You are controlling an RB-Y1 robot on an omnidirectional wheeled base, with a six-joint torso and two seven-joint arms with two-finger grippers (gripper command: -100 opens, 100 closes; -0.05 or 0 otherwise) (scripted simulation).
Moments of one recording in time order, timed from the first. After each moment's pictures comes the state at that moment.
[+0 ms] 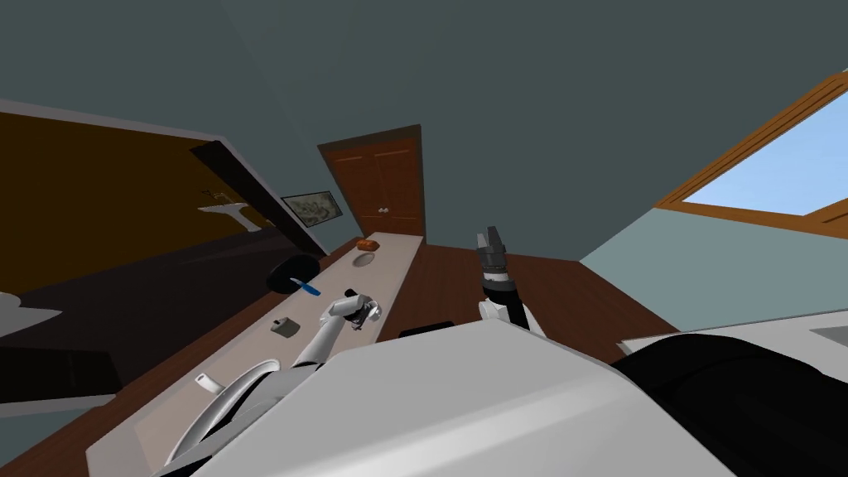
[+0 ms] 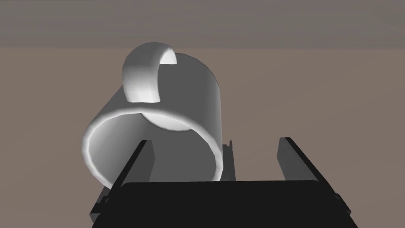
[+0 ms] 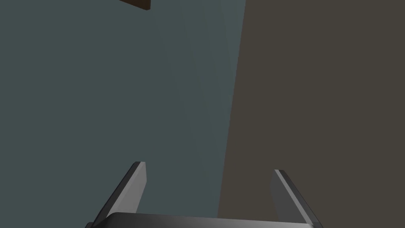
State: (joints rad) left arm -0.24 0.40 -0.02 -0.90 0.35 1.09 -0.50; right arm 0.53 -0.01 0.03 -2.28 0.08 -0.55 0.14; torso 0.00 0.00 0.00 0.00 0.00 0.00
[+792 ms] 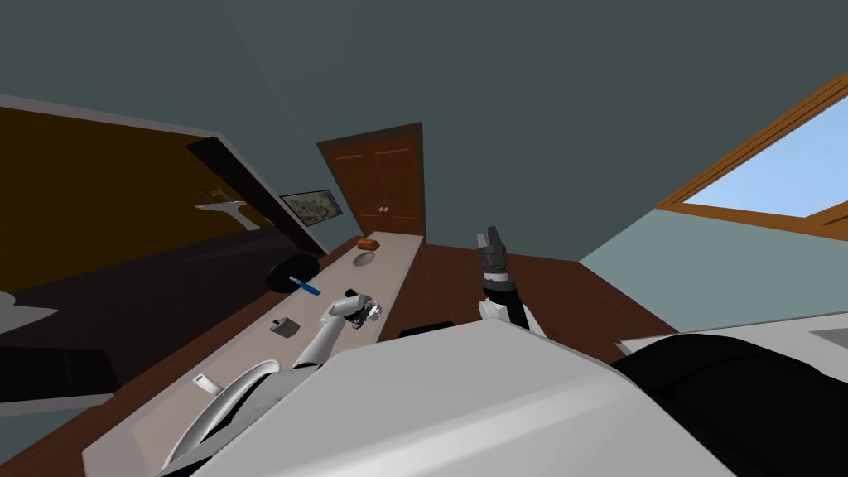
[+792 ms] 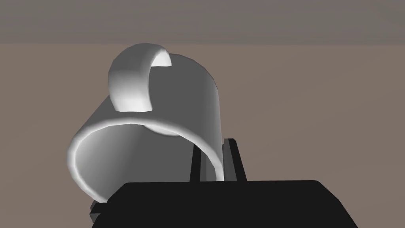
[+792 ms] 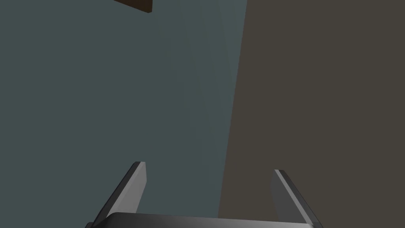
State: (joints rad) left arm -0.23 0.39 -0.02 -0.92 0.35 1.09 -0.49; right arm 0.53 -0.01 0.03 -2.28 0.08 -0.55 0.14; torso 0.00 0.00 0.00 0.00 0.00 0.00
